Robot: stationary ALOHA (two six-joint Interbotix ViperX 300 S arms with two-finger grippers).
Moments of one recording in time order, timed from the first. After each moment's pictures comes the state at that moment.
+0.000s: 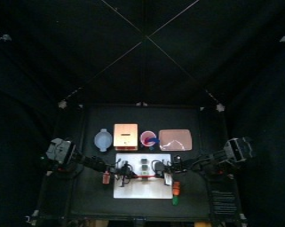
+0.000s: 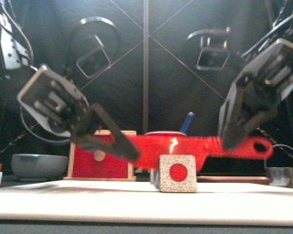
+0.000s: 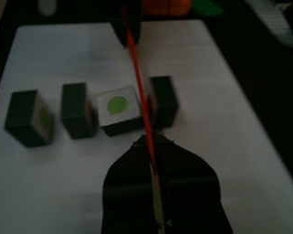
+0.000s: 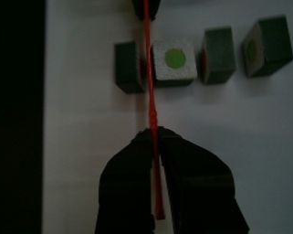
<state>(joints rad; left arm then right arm) -0.20 0.27 0.87 -0.09 -0.71 -0.01 0.15 -0.06 0.89 0.22 -0.05 0.04</state>
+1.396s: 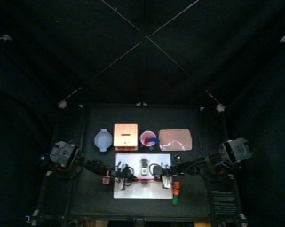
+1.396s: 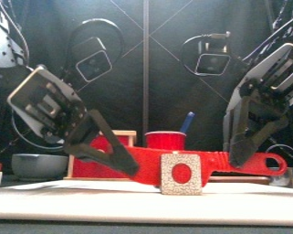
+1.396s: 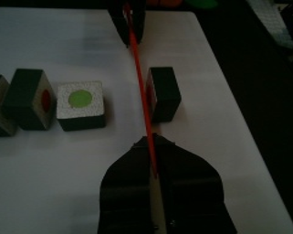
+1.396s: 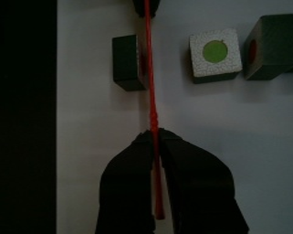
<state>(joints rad) -0.26 0.21 0.87 -0.20 -0.71 0.00 0.20 -0.07 0.86 0.25 -0.04 0.04</state>
